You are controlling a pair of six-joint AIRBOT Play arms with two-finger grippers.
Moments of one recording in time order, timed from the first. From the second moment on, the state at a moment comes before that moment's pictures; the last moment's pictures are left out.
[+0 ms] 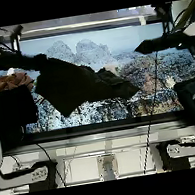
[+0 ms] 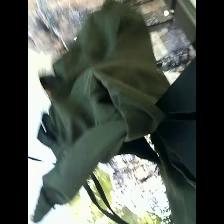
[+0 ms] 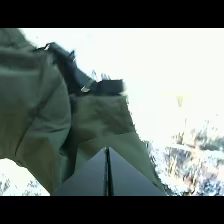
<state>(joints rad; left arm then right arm) -0.02 -1.38 1.63 0.97 -1.30 -1.30 -0.13 -1.39 1.57 -0.84 1.22 1.04</state>
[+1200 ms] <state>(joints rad) -0.03 -1.36 1.14 0.90 -0.91 -1.42 -0.07 -1.33 1.61 -0.94 1.52 1.18</state>
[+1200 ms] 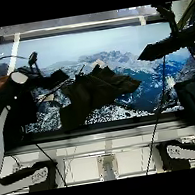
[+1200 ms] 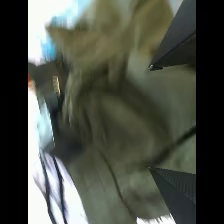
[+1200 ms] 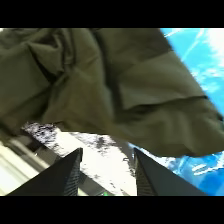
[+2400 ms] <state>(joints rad) 0.05 -1.75 1.24 0.67 -0.91 -1.27 0.58 -1.49 1.61 -1.16 1.43 1.39</state>
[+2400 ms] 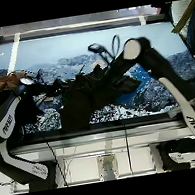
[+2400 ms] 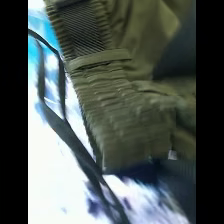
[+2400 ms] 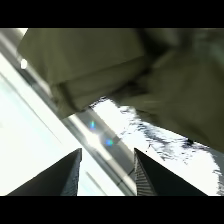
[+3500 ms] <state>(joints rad) 0.05 -1.78 1.28 0.63 -0.93 -1.23 0.88 -1.88 1.61 -1.22 1.14 1.47</state>
